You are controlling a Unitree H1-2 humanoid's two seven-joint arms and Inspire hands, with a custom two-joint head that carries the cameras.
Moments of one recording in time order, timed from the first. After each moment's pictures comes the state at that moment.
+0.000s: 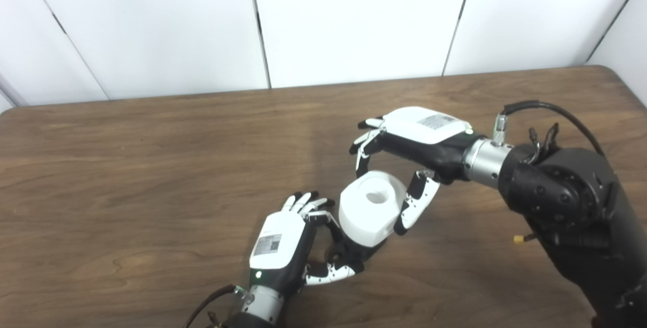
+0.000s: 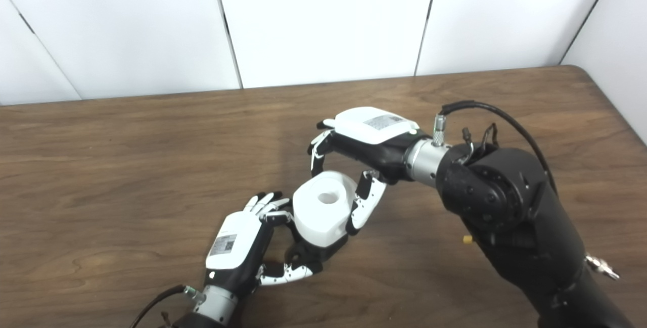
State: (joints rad) left arm 0.07 0.10 -0.53 -0.18 0.93 0.14 0.03; right arm -0.47 -0.44 0.30 -0.69 -0.78 0.46 1.08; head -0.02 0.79
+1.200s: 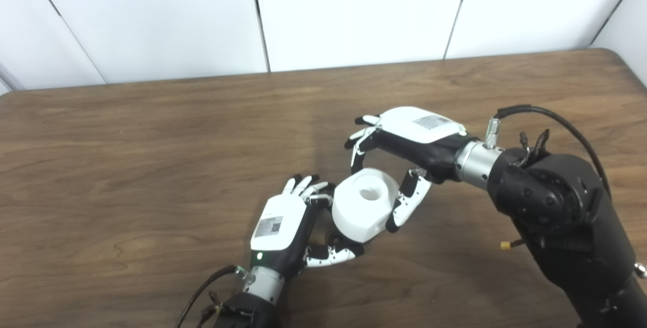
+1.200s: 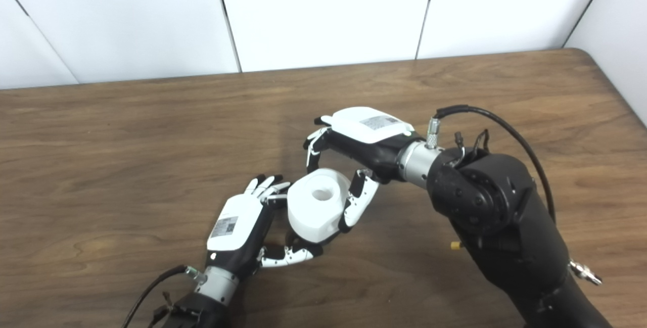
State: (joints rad) left arm 0.06 0.10 -0.53 -0.20 0.93 0.15 -0.01; right arm -0.41 -0.39 0.31 -0.68 -0.84 0.46 1.05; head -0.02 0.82
